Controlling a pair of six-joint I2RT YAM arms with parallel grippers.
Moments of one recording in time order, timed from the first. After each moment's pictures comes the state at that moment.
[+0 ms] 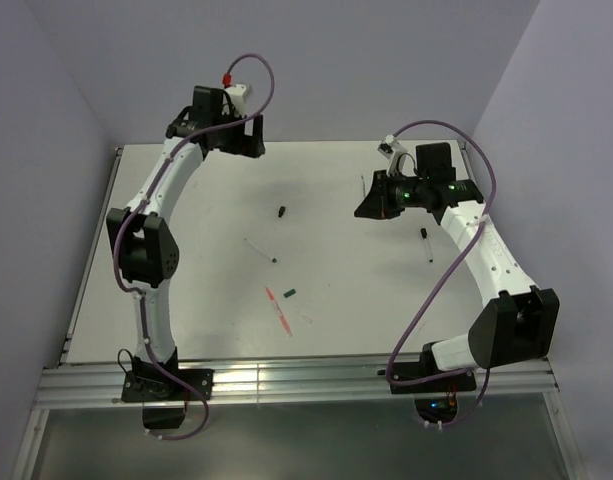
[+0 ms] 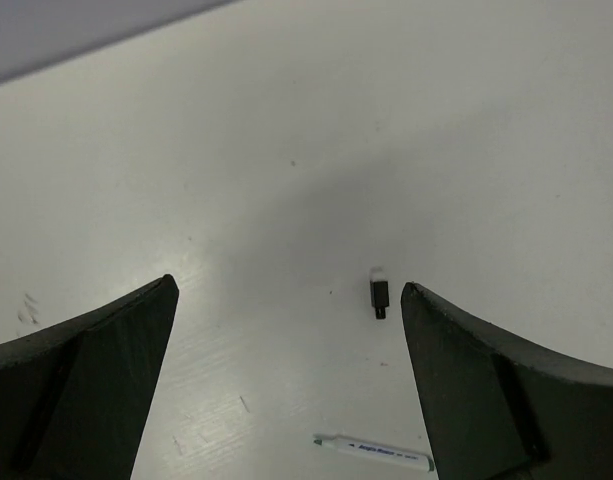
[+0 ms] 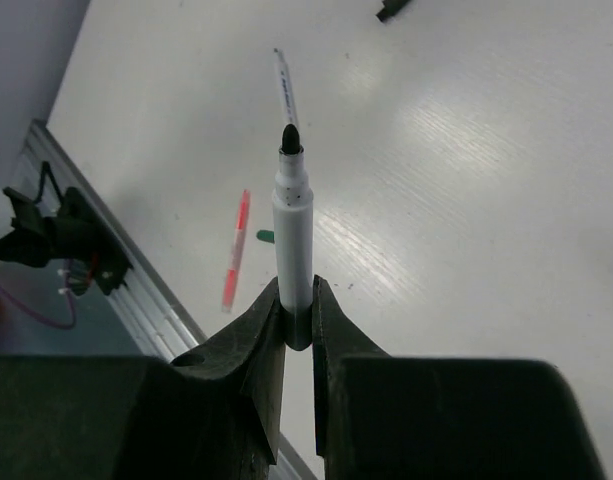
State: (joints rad) left arm -0.25 2.09 2.11 -0.63 0.26 -0.01; right arm 0.14 1.39 1.27 -0.66 -0.74 0.06
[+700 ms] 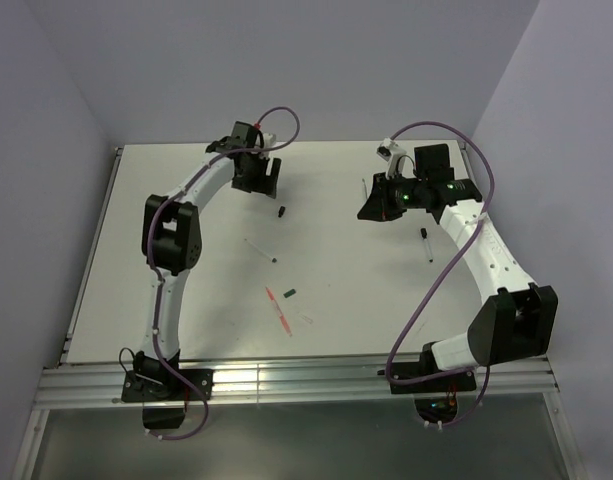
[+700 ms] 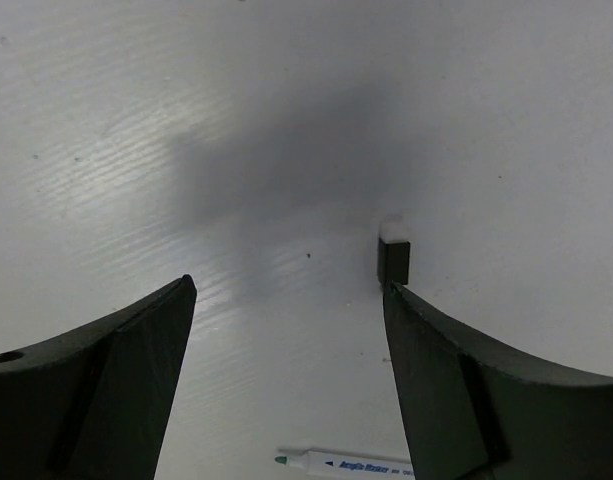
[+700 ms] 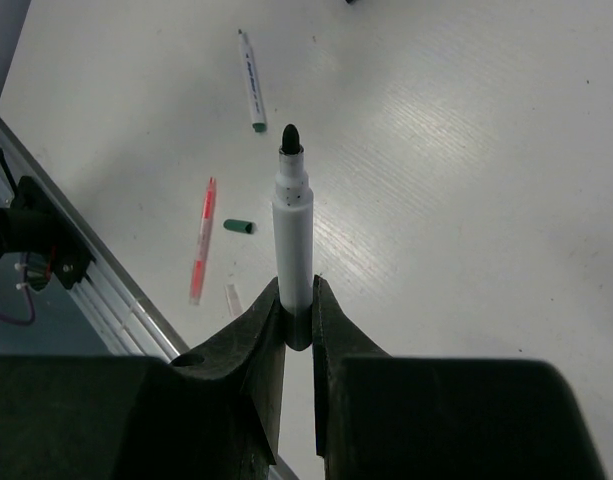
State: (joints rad) left arm -0.34 2.33 2.08 -0.73 0.15 -0.06; right arm 0.14 1.40 1.27 -0.70 -0.68 -0.02
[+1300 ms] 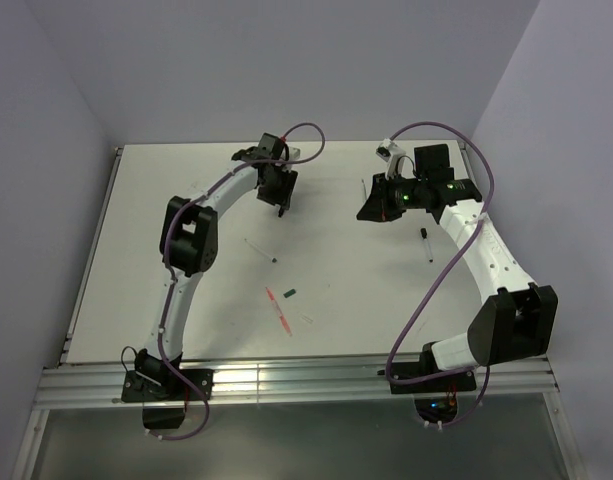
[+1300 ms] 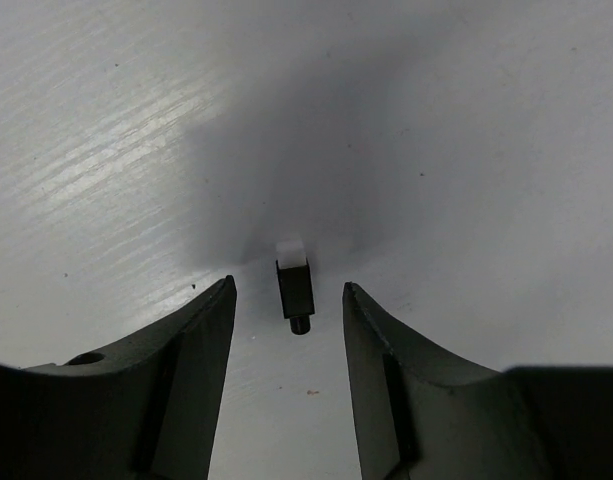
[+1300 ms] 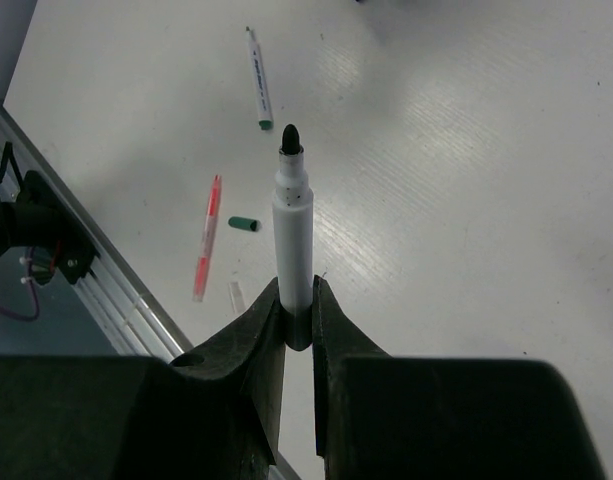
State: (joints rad) left arm -0.45 2.40 2.12 -0.74 0.13 -0.07; right arm 0.14 1.40 1.27 -0.70 -0.69 -0.02
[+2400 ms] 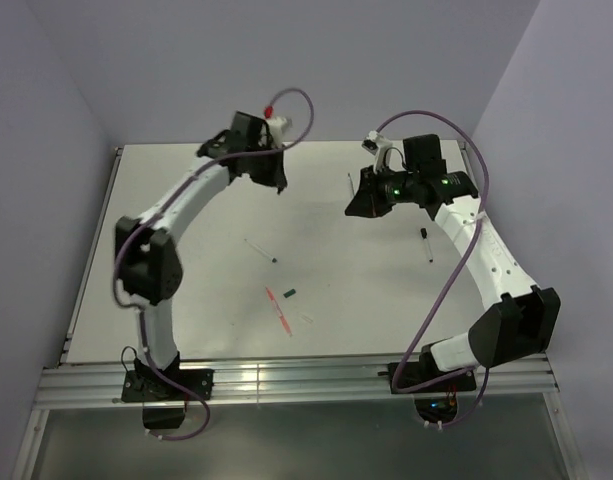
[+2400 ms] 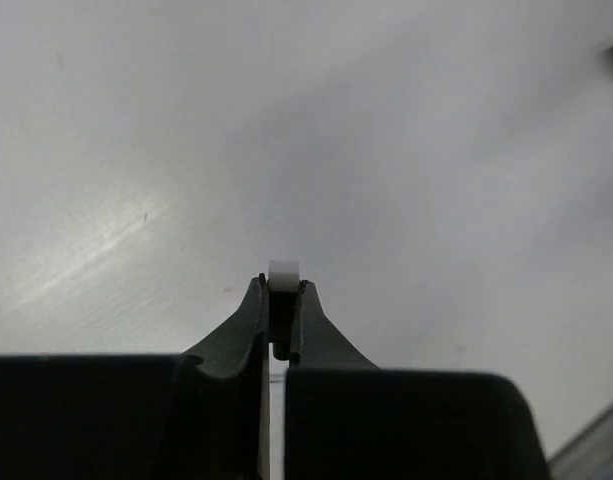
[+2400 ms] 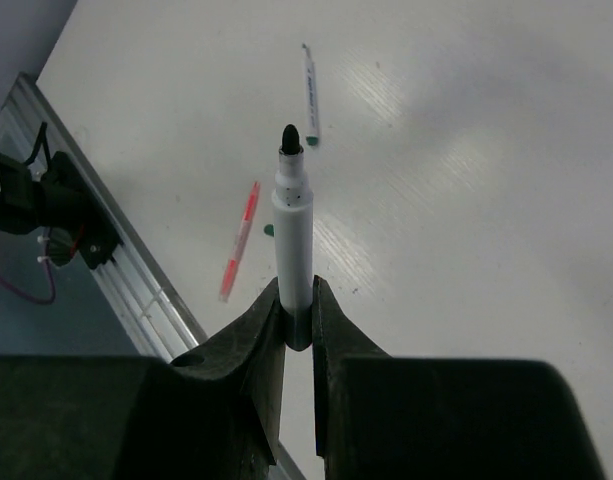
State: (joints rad) left arm -0.46 2.07 1.90 -0.71 0.23 -0.09; right arm 0.22 1.41 1.36 -0.75 -0.70 -0.03
